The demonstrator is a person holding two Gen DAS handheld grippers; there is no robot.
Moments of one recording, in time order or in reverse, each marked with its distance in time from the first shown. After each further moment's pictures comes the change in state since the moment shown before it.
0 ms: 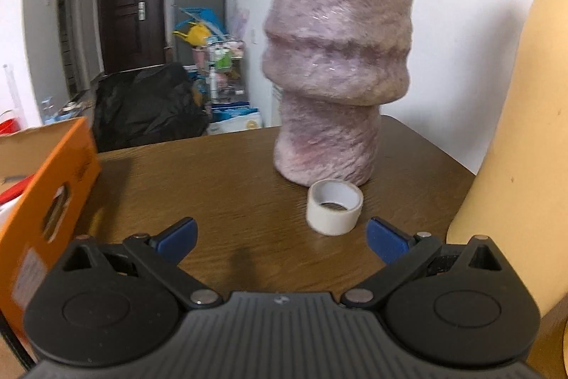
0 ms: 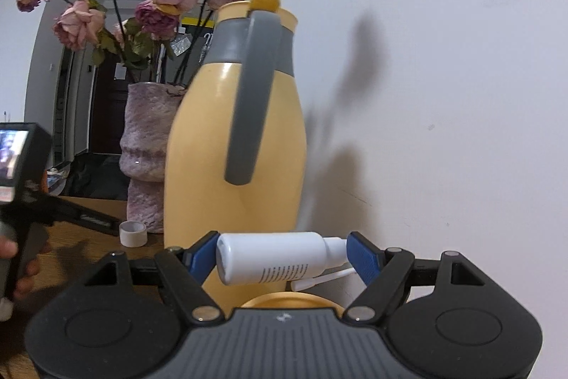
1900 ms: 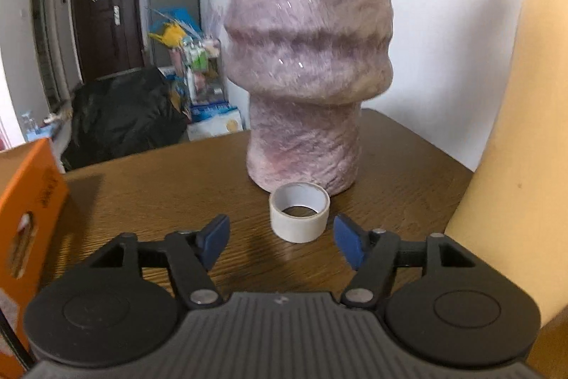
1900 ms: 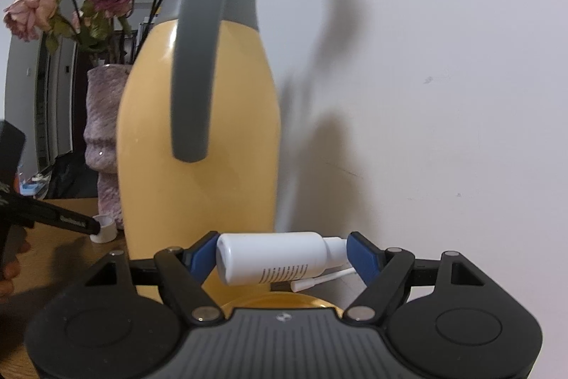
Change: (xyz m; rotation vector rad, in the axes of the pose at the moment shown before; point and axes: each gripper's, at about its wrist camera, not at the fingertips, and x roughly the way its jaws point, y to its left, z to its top) left arm 0.033 -0.011 0.012 0.065 0.029 -0.058; right arm 0.042 -0.014 -0.009 0.091 0.065 -0.049
